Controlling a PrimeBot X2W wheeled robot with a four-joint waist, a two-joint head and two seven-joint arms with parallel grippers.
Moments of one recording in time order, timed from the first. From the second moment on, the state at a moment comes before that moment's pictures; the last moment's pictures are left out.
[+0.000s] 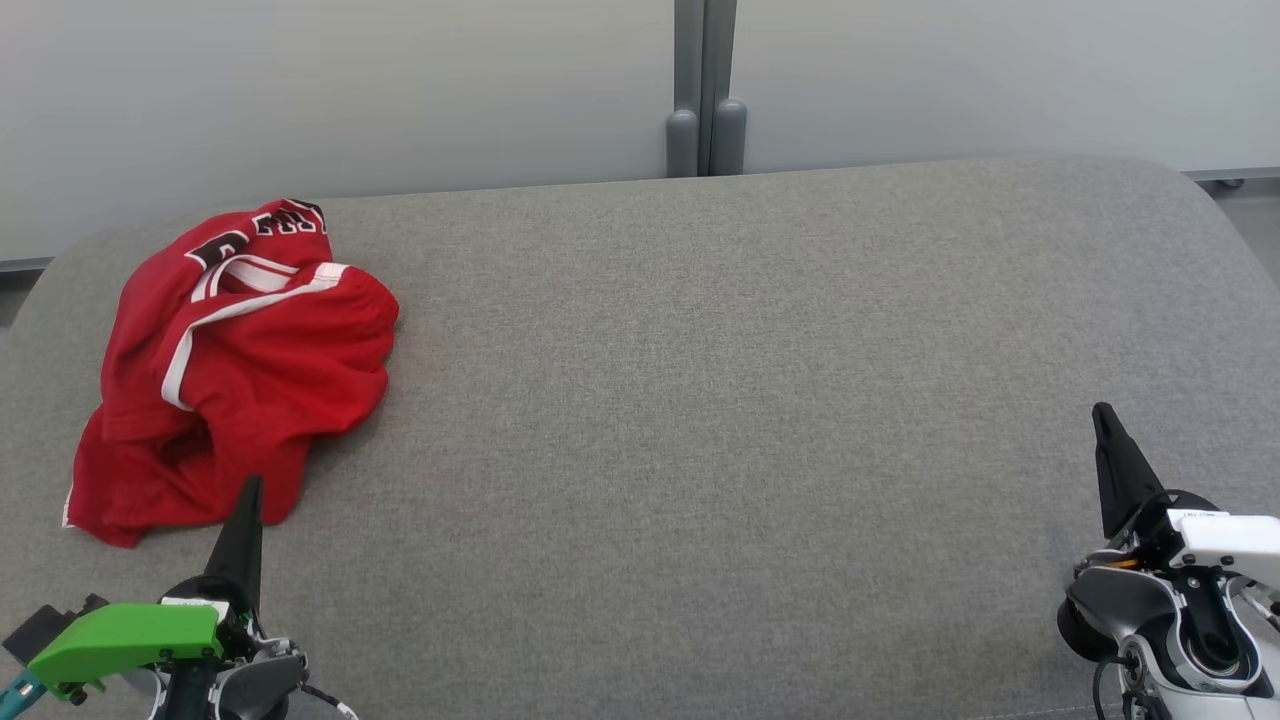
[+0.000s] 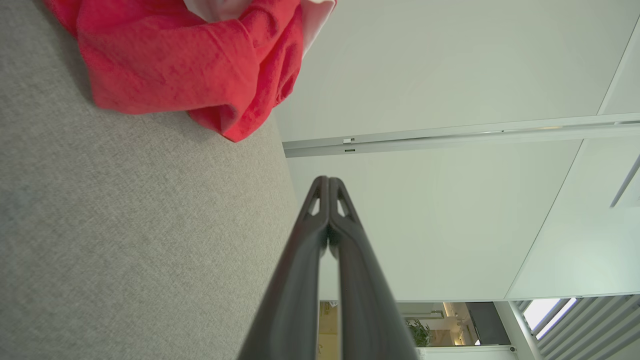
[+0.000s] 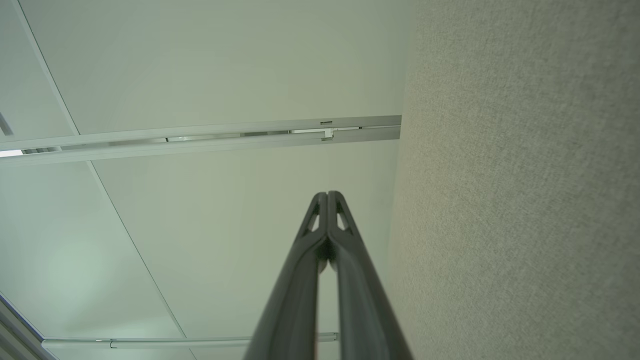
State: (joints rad) left arm -0.06 0.04 0.08 0.28 -1.60 -0.12 0.11; right arm -0.05 -0.07 -0.09 0.28 1.65 0.12 0.07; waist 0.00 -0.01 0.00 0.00
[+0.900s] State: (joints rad) left arm -0.06 0.04 0.08 0.28 -1.60 -0.12 0.11; right arm -0.05 -0.07 -0.09 0.28 1.65 0.12 0.07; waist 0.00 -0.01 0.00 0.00
